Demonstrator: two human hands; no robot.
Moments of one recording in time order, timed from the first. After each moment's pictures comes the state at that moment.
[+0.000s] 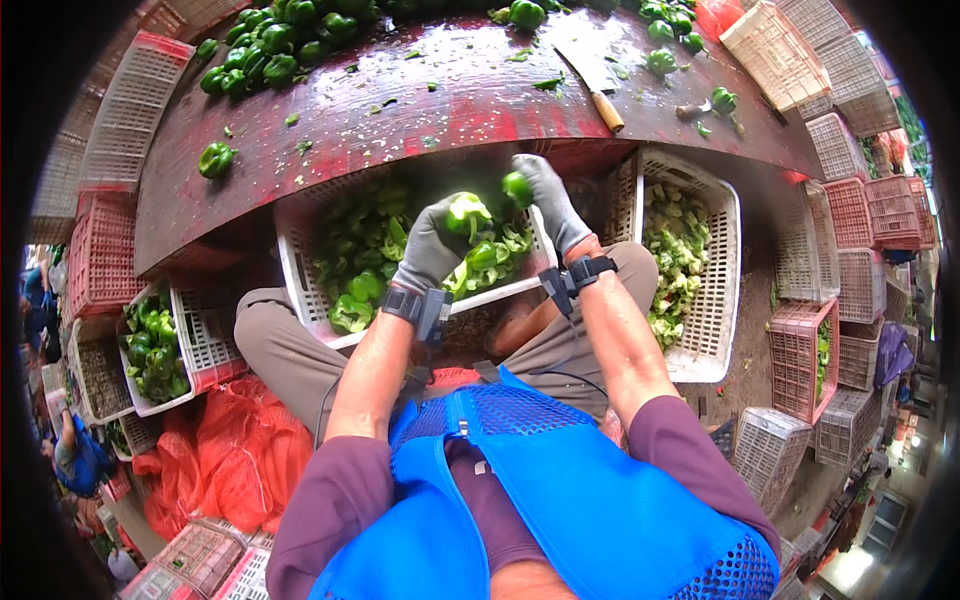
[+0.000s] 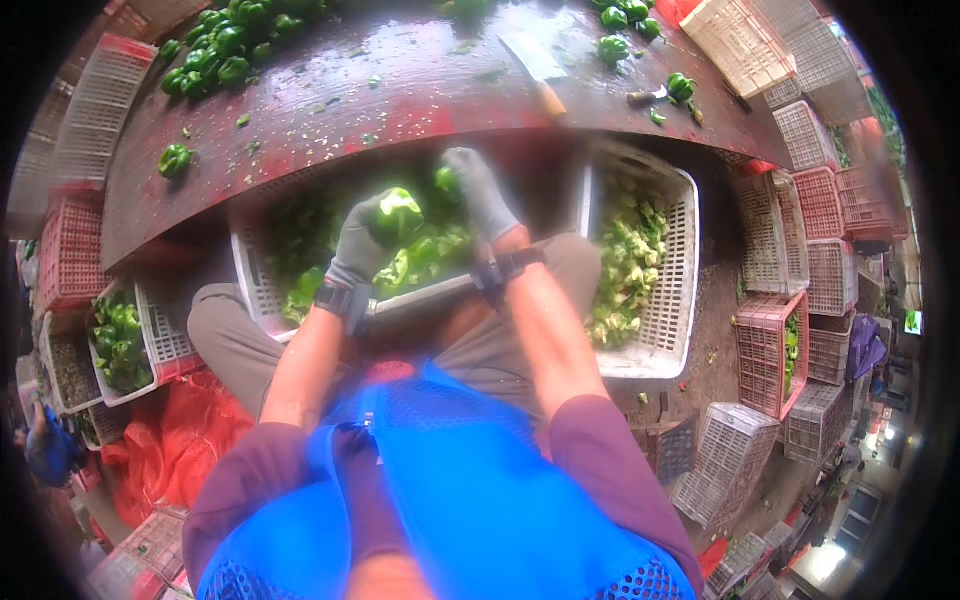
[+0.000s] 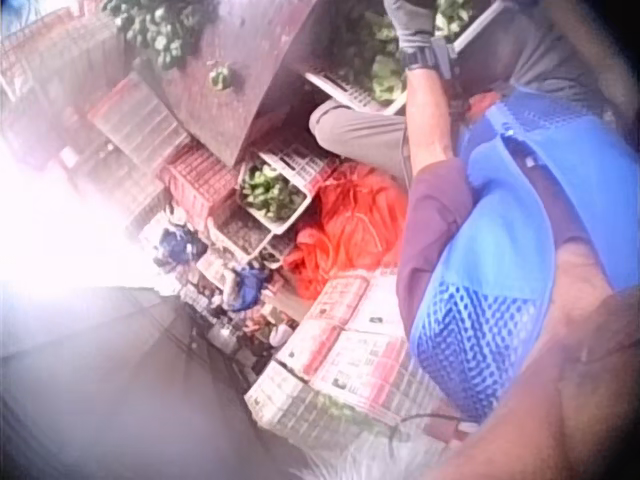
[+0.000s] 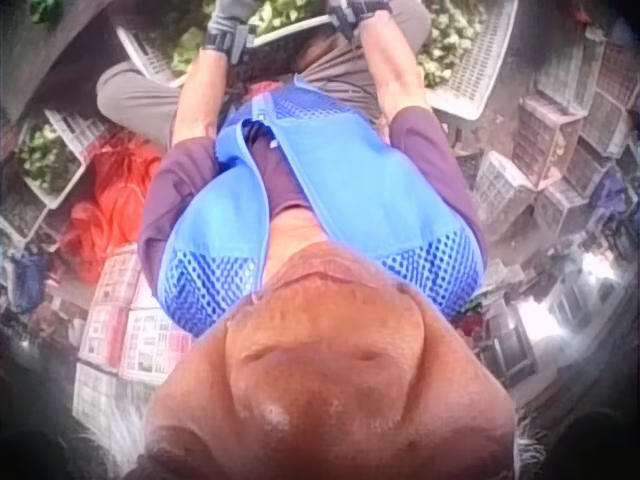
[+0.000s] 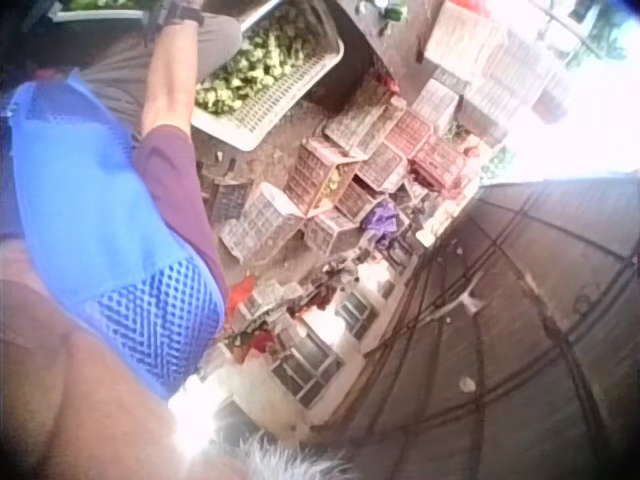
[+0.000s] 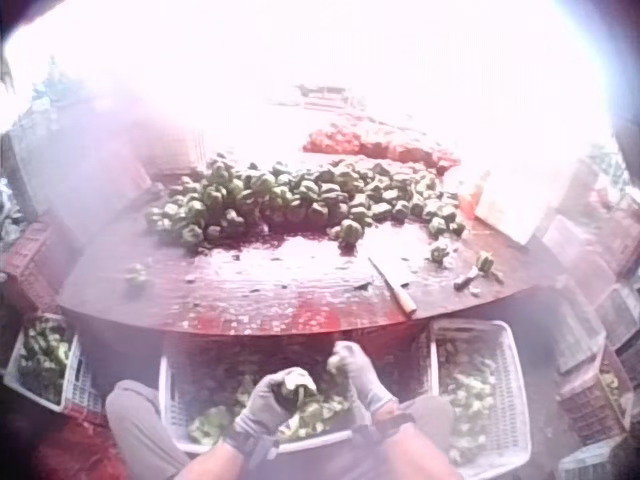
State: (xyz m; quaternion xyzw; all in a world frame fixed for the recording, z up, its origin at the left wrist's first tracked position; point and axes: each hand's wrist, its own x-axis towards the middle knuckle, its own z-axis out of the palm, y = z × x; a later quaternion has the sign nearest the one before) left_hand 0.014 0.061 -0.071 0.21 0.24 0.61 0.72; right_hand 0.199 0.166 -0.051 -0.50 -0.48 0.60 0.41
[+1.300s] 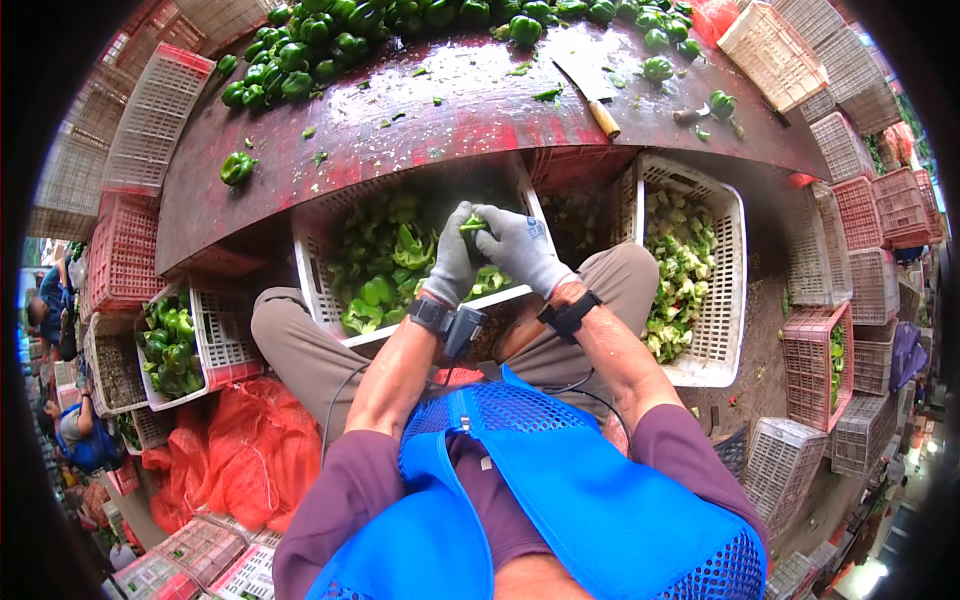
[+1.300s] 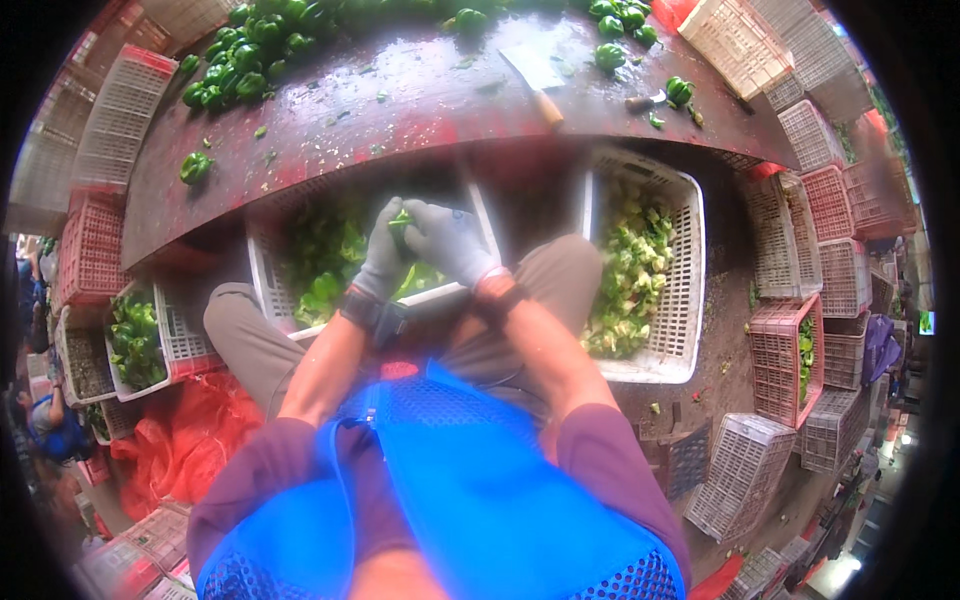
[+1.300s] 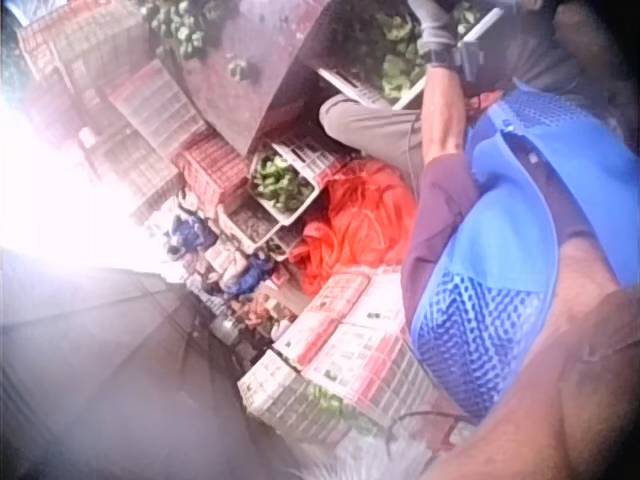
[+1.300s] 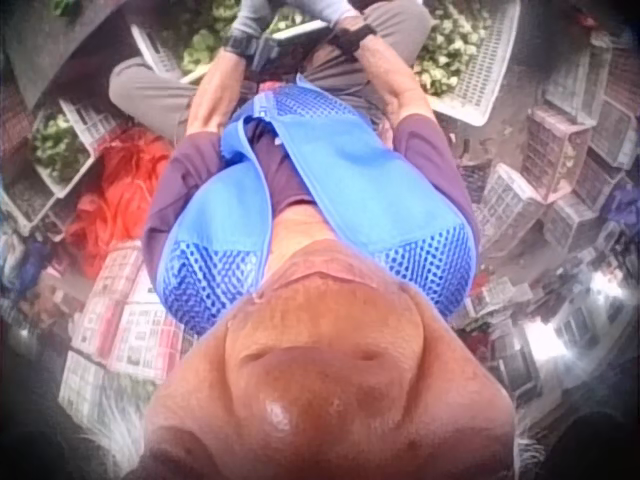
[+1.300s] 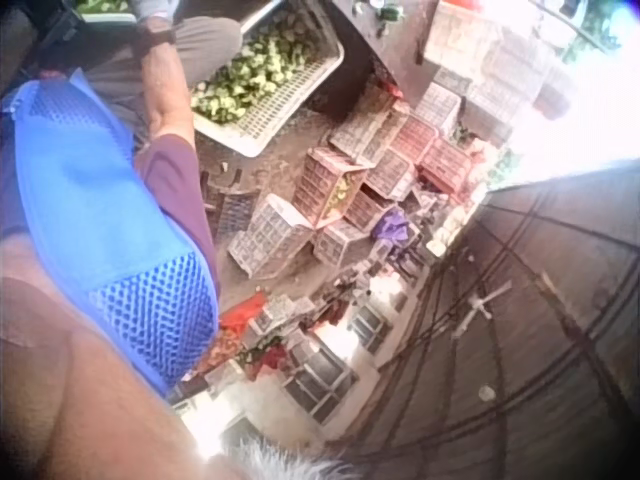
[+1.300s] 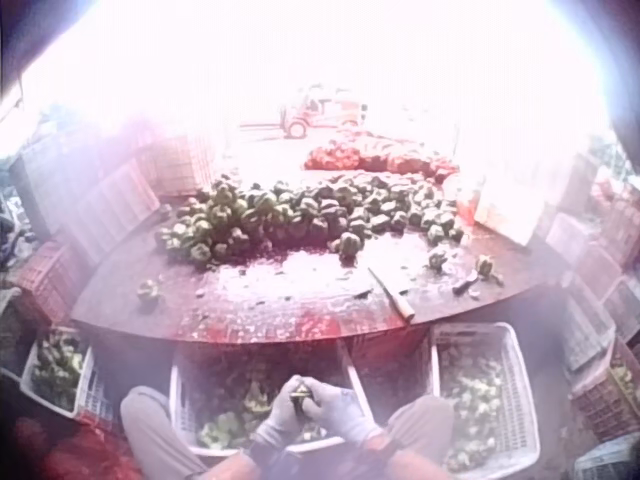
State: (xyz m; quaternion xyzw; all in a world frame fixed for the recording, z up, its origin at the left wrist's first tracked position) left_hand 0.046 0.047 -0.049 0.11 0.37 0.58 0.71; right_hand 0.182 0.078 -0.012 -0.37 -0.82 0.34 0.25
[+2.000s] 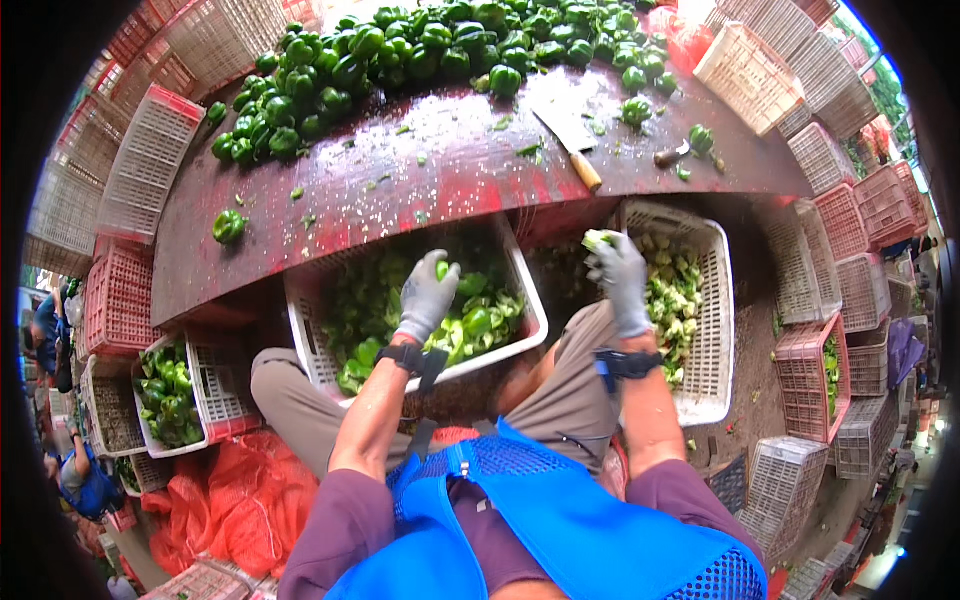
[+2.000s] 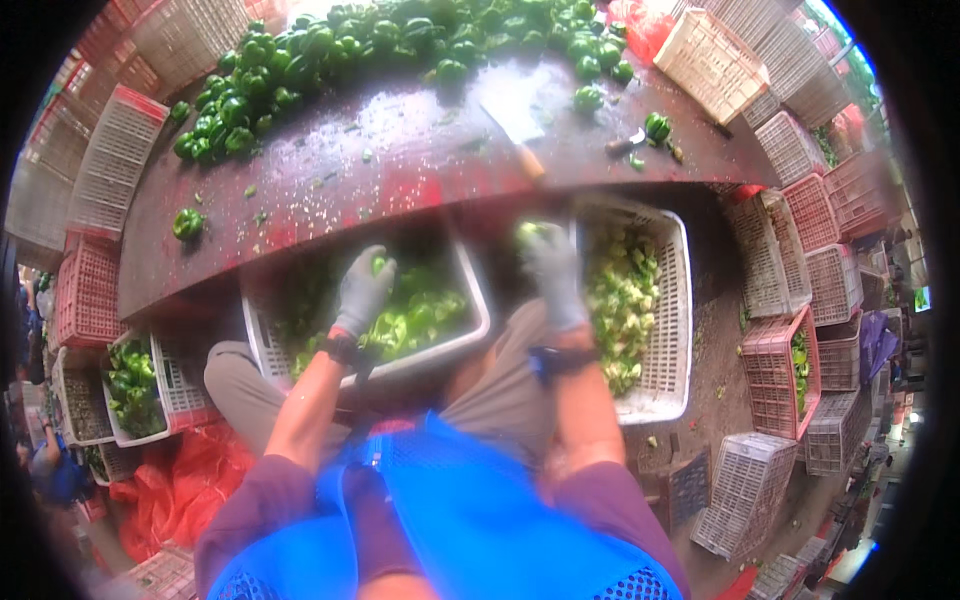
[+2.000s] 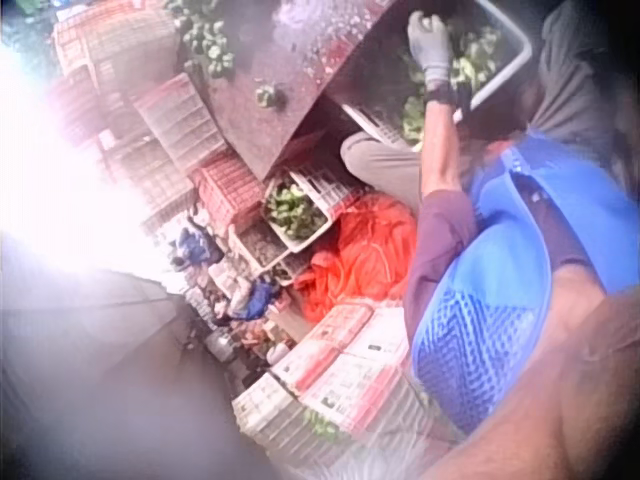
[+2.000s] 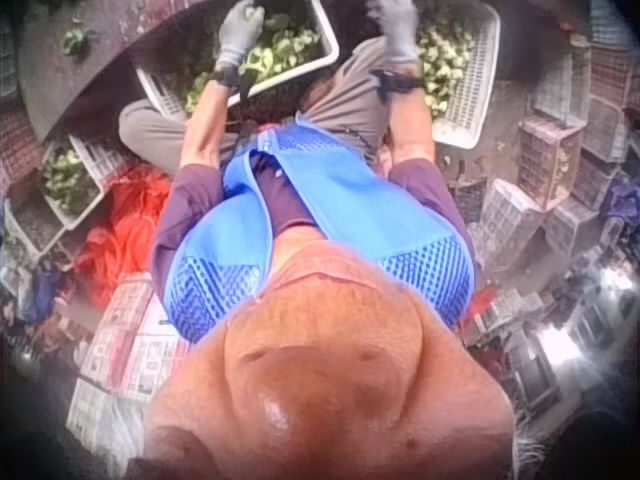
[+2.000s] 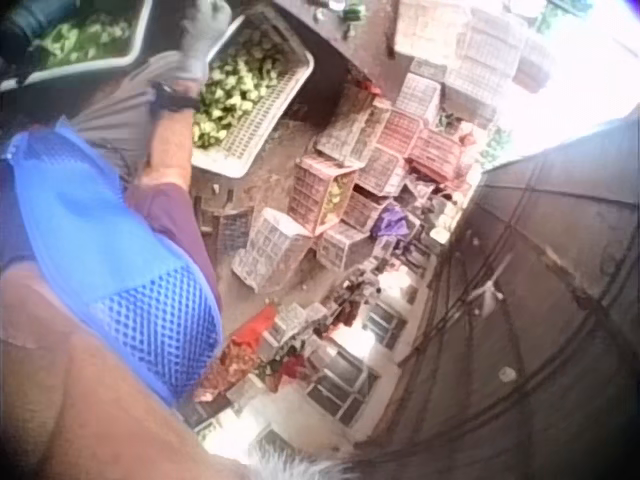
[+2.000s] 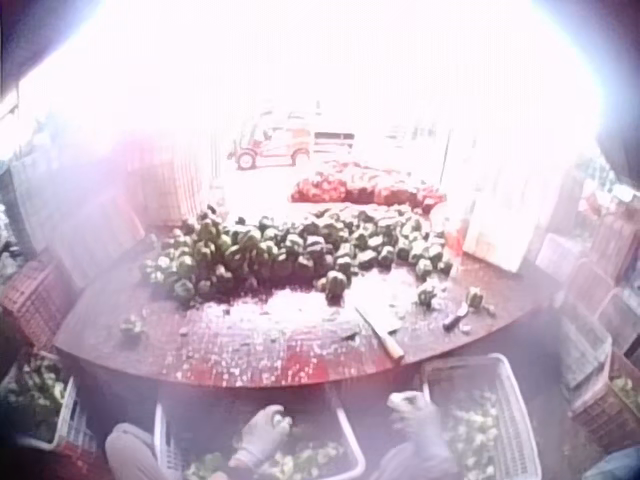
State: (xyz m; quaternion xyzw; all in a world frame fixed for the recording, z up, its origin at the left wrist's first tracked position) left_hand 0.006 0.081 -0.055 0.56 0.72 0.34 0.23; right_hand 0.310 0.134 0.004 -0.61 -0.46 0.48 0.44
